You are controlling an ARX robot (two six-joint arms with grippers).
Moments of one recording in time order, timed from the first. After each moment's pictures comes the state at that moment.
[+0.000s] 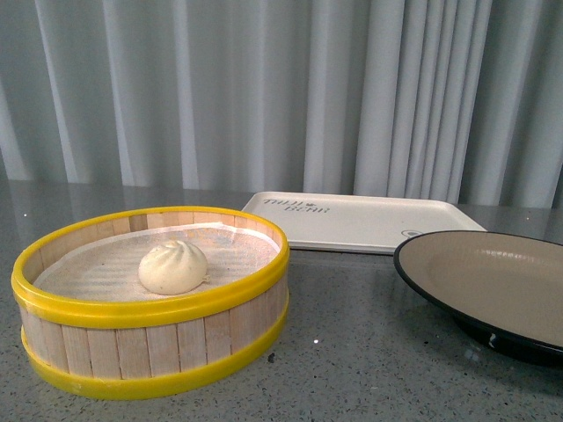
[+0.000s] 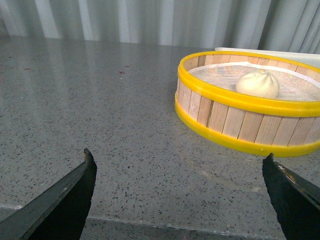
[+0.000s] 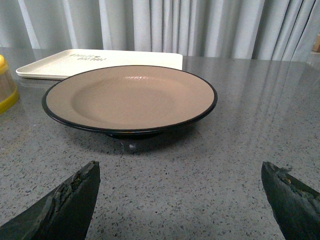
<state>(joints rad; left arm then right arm) 0.00 0.00 0.03 0.00 0.00 0.00 0.00 0.00 0.01 0.00 0.00 -0.01</state>
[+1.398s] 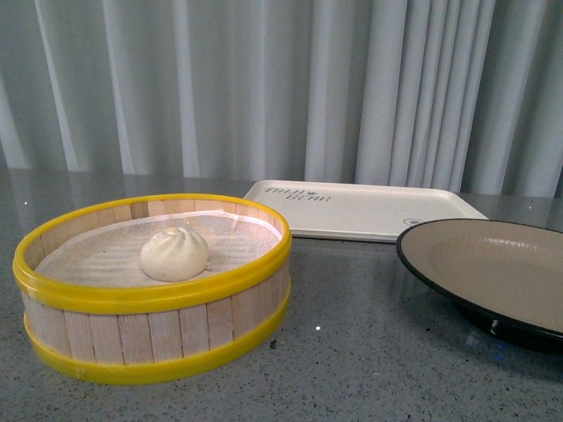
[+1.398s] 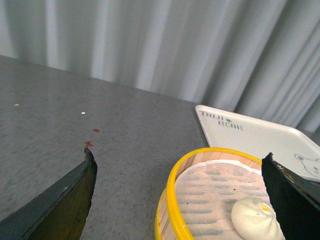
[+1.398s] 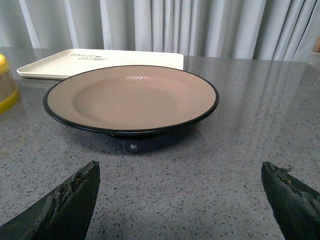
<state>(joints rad) 0.12 1.15 0.54 0.72 0.28 -0.21 0.00 0.00 0.01 0.00 0.00 -0.01</state>
